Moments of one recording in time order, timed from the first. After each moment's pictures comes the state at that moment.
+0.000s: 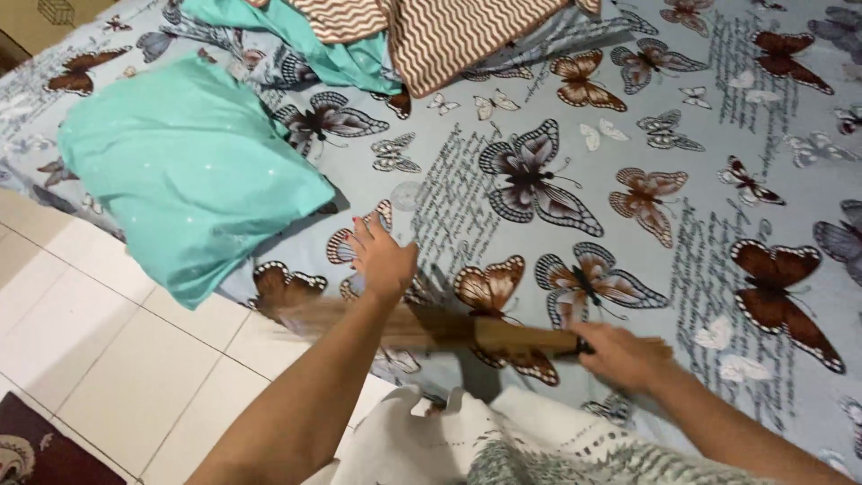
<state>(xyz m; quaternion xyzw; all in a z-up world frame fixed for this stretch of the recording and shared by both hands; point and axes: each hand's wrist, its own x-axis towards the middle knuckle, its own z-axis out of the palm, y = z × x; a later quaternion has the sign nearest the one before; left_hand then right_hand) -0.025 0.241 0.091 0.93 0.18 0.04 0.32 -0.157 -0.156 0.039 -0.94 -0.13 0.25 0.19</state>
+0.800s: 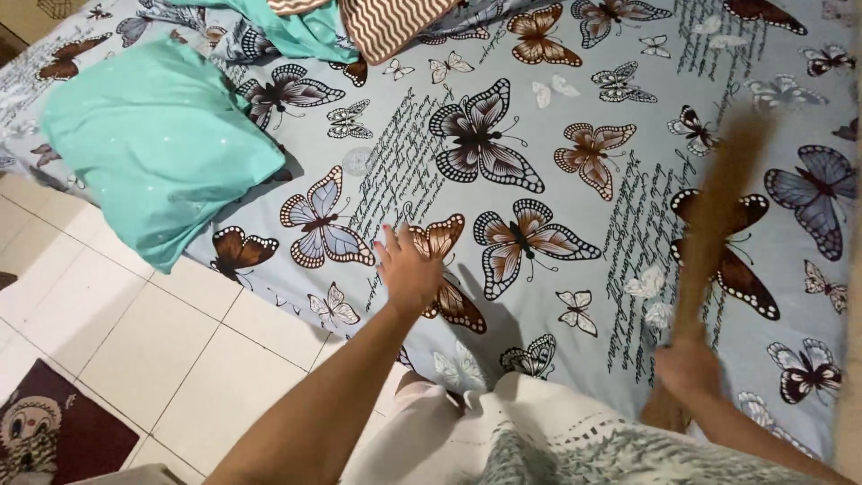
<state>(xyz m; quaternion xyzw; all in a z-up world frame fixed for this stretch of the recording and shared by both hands) -0.130 0.084 0.080 0.94 0.14 -0.02 0.31 -0.276 -0.360 -0.047 -0.93 0.30 0.09 0.19</state>
